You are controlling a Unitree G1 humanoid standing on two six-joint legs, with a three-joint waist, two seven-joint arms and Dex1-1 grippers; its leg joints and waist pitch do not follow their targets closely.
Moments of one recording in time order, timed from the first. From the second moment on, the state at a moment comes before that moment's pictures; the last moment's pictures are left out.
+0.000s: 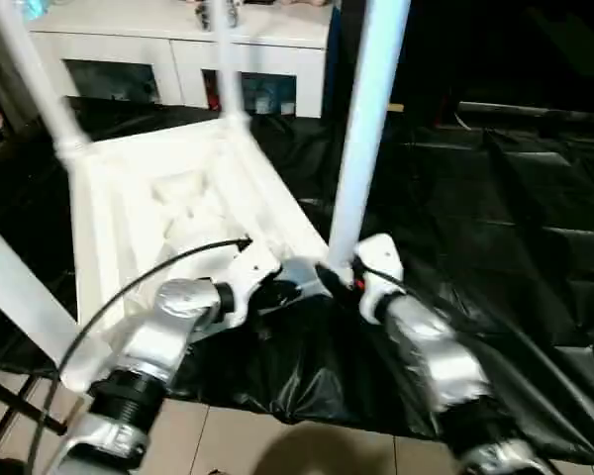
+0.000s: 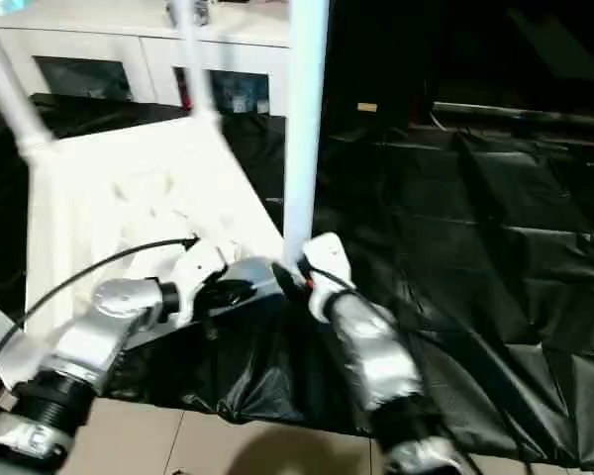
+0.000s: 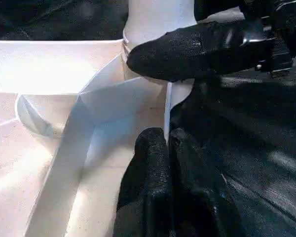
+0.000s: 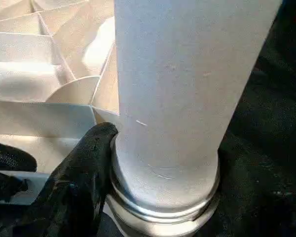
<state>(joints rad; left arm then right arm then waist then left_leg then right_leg) -0.43 0.23 -0.21 0.37 0.06 0.24 -0.84 -0.39 -0.02 0.12 0.48 -0.01 0.10 0.33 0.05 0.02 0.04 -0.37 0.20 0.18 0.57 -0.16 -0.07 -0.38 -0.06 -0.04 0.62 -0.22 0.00</state>
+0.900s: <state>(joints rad) -0.46 0.41 -0.26 0.43 -0.05 0.11 -1.31 -0.33 -0.34 0.24 0.31 0.11 0.07 1.01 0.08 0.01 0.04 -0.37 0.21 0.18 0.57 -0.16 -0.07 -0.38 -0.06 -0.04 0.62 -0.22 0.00</state>
